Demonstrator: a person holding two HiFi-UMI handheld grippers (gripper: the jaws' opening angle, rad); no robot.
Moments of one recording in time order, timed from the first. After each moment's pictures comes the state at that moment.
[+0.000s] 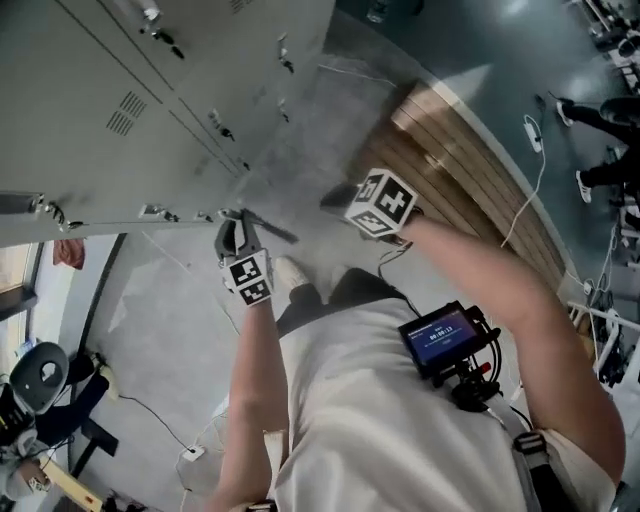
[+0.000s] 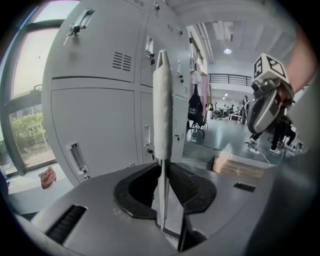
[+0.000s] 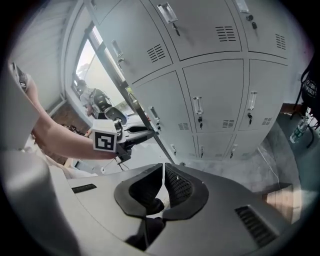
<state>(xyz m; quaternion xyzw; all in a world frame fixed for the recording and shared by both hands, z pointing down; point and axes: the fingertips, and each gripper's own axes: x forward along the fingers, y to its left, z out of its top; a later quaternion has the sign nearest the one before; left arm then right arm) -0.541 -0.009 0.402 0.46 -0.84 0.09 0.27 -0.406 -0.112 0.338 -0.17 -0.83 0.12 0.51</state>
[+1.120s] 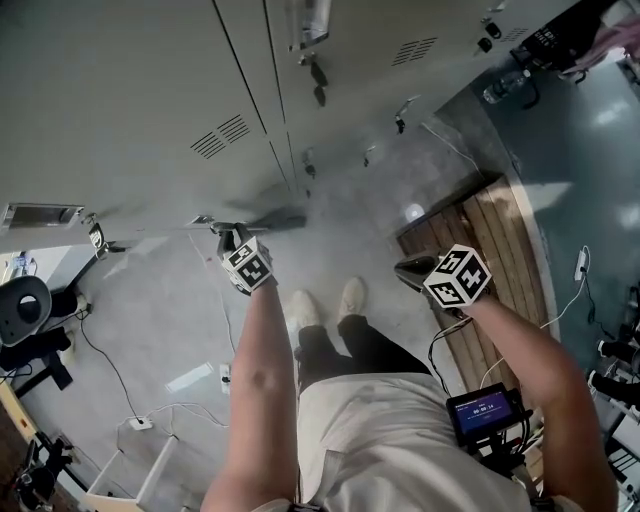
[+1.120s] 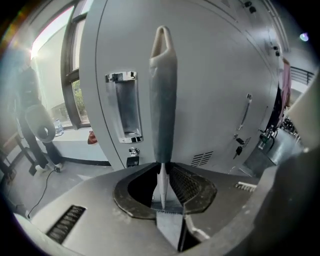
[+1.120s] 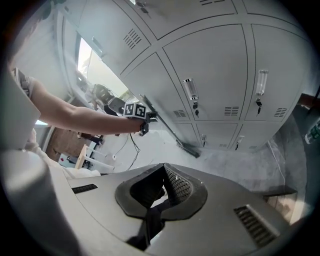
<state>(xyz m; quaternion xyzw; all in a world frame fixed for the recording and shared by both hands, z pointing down) -0.741 0.084 0.461 0.17 -0.92 0.06 0.35 -0.415 -0.127 0.336 -0.20 -0.82 0.15 0.52</state>
